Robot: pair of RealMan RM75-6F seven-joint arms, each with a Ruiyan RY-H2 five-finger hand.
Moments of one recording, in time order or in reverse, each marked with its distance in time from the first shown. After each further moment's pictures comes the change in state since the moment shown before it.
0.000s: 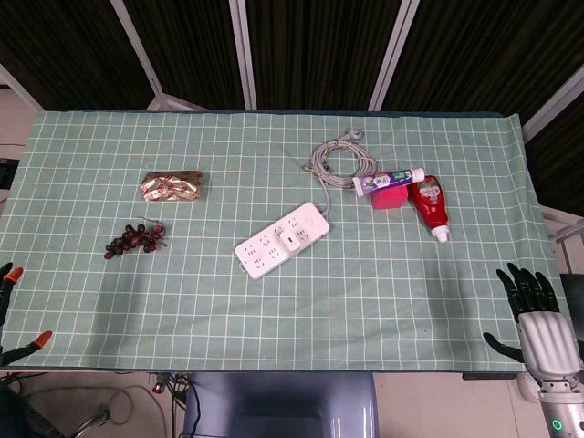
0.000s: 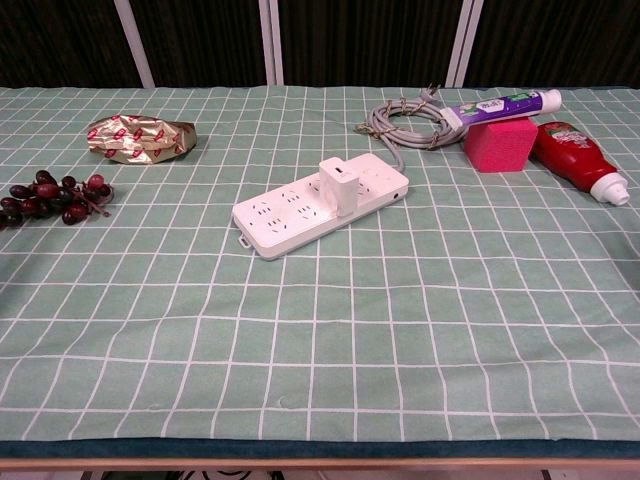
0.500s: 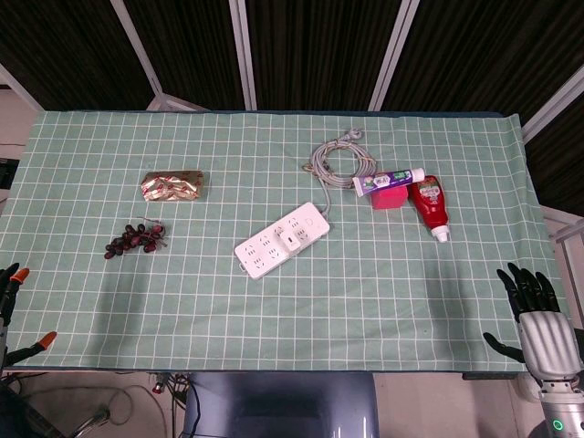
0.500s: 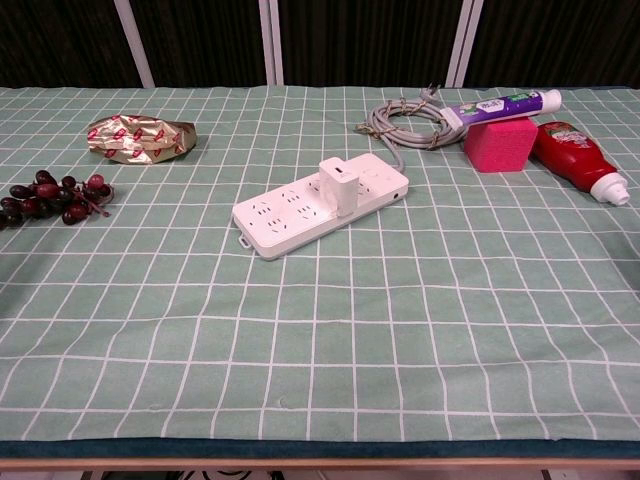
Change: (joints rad) left arm -0.007 -0.001 0.007 -0.009 0.020 -0.005 0.003; right arm 0.000 0.006 -0.001 -0.008 0.001 -0.005 0.010
